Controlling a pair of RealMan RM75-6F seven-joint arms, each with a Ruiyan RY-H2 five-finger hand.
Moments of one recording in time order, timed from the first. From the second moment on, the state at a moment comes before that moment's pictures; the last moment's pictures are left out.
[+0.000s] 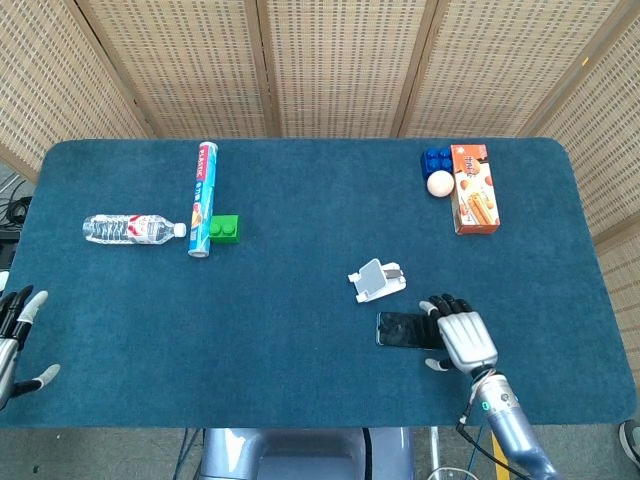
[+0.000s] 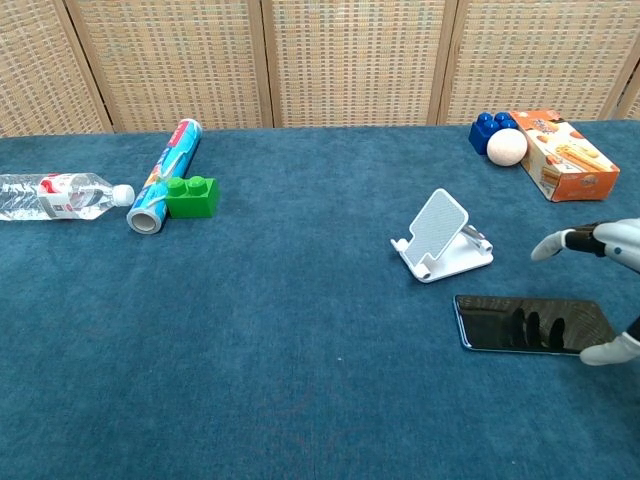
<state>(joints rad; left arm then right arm) -0.02 -1.03 0.01 -1.70 1.54 1.51 0.11 0.36 -1.43 0.12 -1.71 -1.18 1.08 -0.57</state>
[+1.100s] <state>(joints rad) -0.02 -1.04 0.01 -1.71 1.53 1.50 0.12 0.42 -1.55 0.10 -1.51 -1.11 1.07 -0.45</state>
